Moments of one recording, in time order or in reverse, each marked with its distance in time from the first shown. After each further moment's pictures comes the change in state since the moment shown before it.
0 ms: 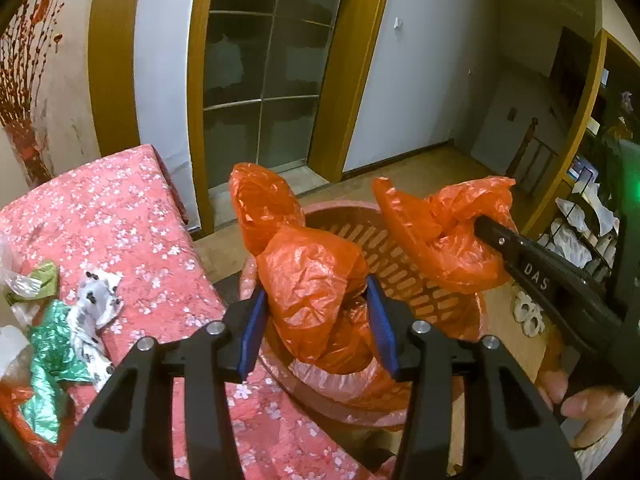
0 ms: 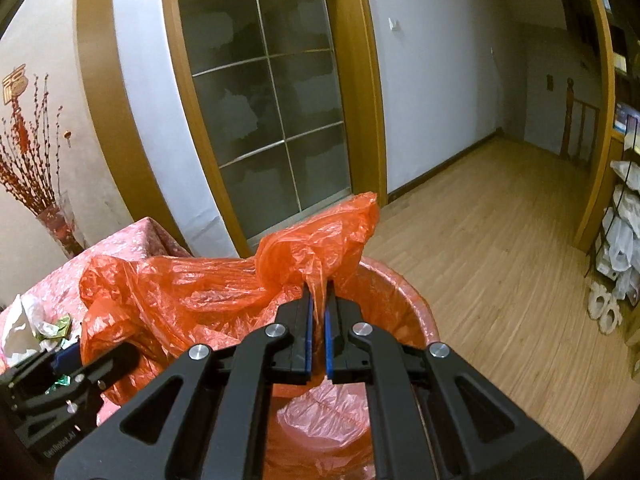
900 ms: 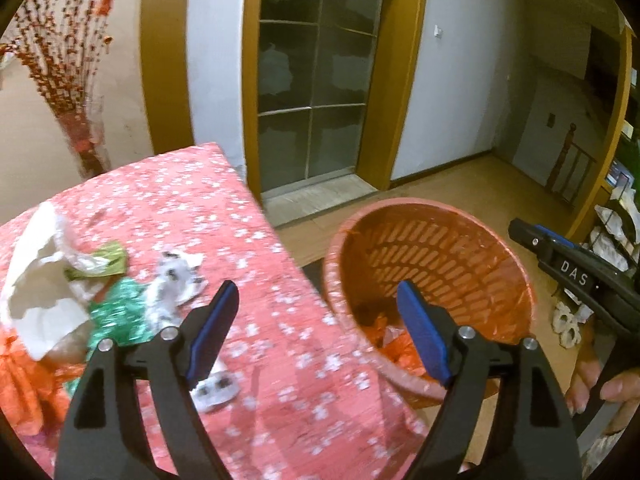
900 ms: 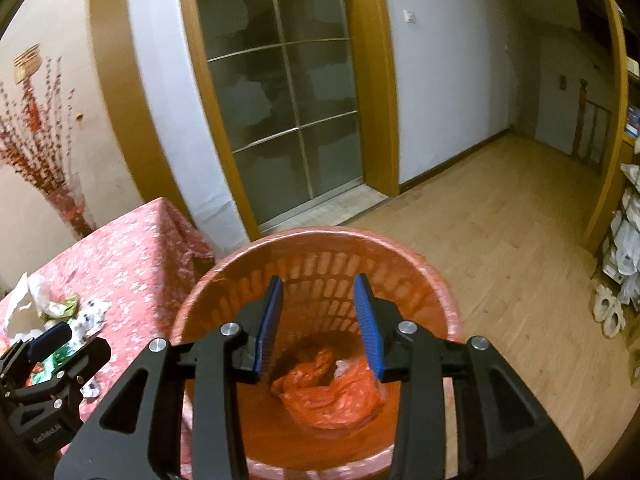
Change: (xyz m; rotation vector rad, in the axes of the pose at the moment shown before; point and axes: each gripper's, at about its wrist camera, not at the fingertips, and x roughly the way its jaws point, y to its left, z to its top) left arm -0.041 0.041 -0.022 -0.026 -0.048 0.190; right arm -0.002 0.018 -0.009 -0.044 0.036 0.039
